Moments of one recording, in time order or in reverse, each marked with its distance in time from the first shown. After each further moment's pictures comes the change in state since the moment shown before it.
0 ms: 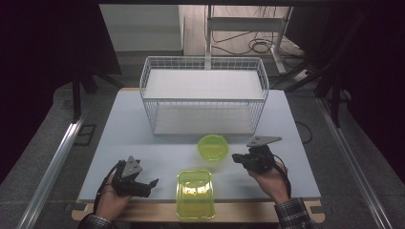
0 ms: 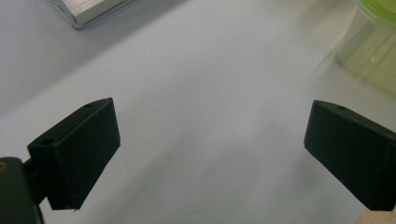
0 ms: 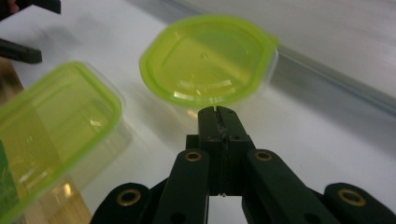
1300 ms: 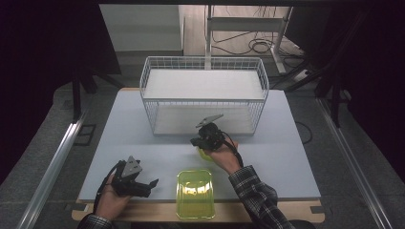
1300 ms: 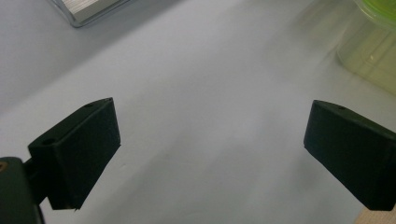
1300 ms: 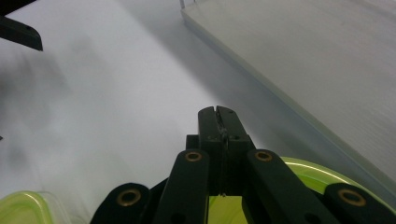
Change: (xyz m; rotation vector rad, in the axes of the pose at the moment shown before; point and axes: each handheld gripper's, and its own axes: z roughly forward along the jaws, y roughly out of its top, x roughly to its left) left arm 0.000 0.000 0.000 0.005 -0.005 -0.002; right arm 0.029 0.083 0.128 0.094 0.074 -0.091
